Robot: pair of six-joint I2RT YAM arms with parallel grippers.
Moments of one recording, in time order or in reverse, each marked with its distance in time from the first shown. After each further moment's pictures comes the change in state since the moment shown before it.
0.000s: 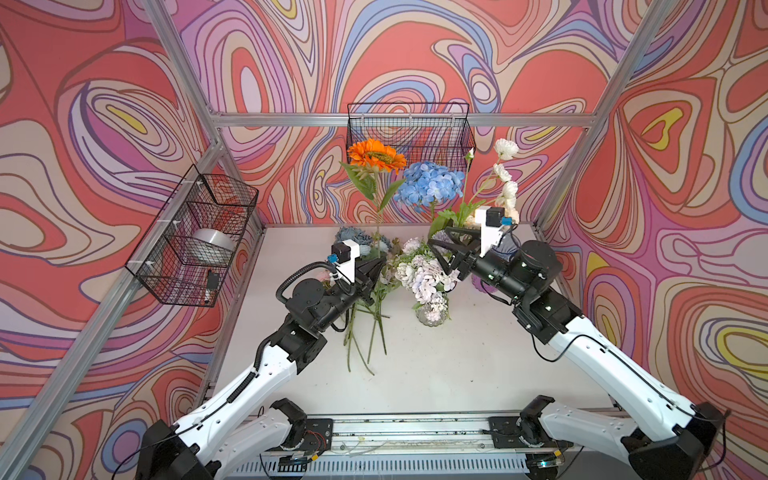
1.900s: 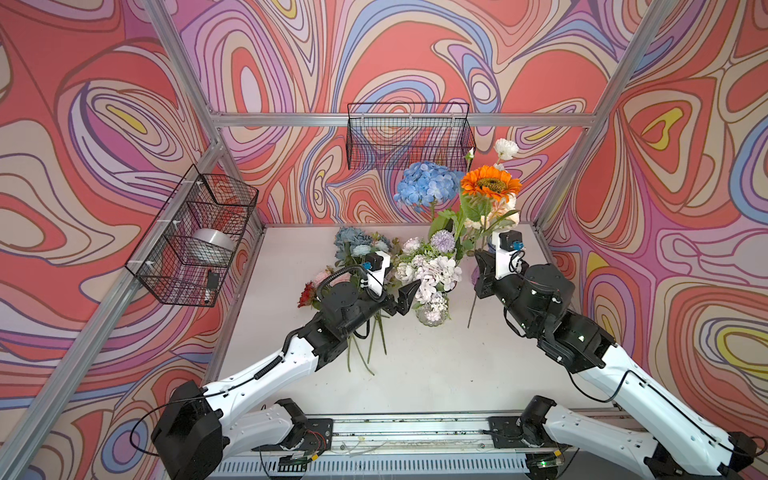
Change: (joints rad) left arm -0.142 0.142 -0.010 -0.003 -0.182 0.011; right arm 0.122 -0.225 -0.024 -0.397 0.772 -0.343
